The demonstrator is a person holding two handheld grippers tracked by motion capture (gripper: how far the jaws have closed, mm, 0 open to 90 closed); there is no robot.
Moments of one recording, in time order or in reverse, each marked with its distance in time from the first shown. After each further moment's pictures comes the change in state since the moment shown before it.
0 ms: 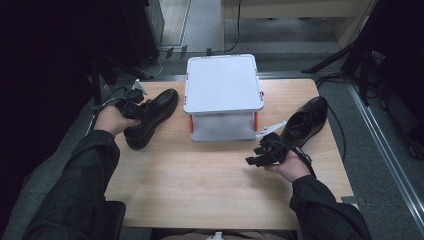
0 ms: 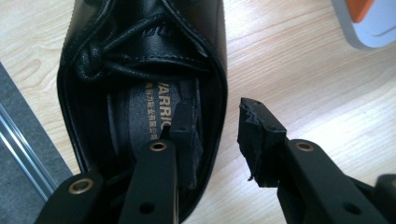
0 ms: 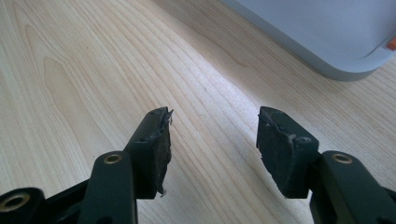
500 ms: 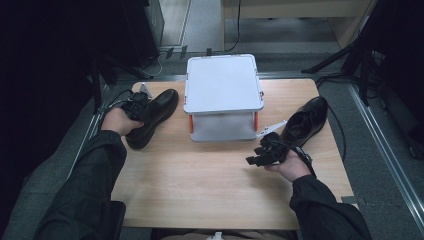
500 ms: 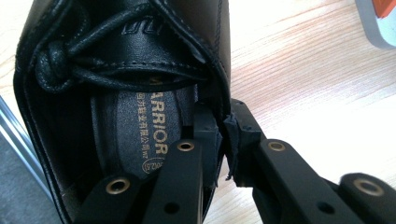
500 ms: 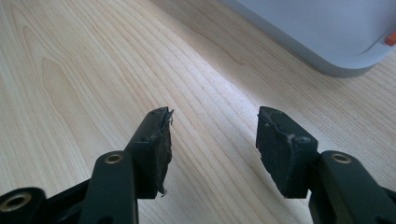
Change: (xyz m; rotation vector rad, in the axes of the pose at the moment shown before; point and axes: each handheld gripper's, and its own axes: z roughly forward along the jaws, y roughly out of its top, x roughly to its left) left arm -0.006 0.008 0.014 0.047 0.018 -0.022; right arm -0.002 0.000 0.000 0.007 0.000 0.011
